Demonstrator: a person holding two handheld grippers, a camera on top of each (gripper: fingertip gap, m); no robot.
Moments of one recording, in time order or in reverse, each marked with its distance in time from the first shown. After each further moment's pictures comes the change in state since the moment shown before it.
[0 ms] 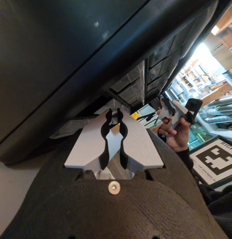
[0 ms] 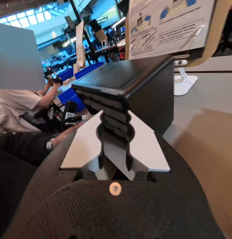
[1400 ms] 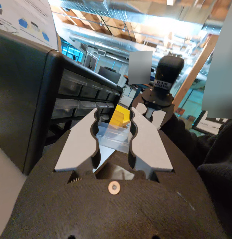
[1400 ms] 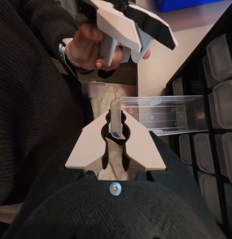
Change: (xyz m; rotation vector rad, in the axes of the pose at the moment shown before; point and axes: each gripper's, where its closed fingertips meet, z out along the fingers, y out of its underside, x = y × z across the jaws) left arm 0.095 -0.019 -0.073 0.070 0.159 0.493; right arm -0.148 0.146 0.070 -0.810 -0.541 -0.606
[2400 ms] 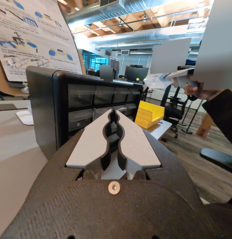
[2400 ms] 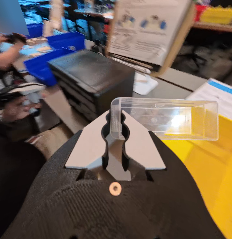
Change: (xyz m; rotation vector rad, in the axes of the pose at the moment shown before) left arm -0.014 -0.002 0.015 -0.005 -0.204 0.296; right arm 0.088 0.083 -0.273 0.510 0.687 0.401
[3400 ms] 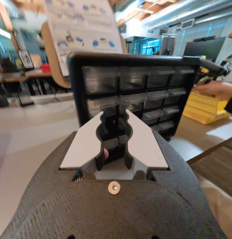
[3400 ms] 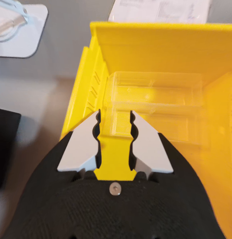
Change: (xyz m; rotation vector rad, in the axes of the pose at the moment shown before) left arm -0.039 0.031 0.015 -0.094 -0.414 0.218; right arm 0.246 0.168 0.120 -0.417 0.491 0.403
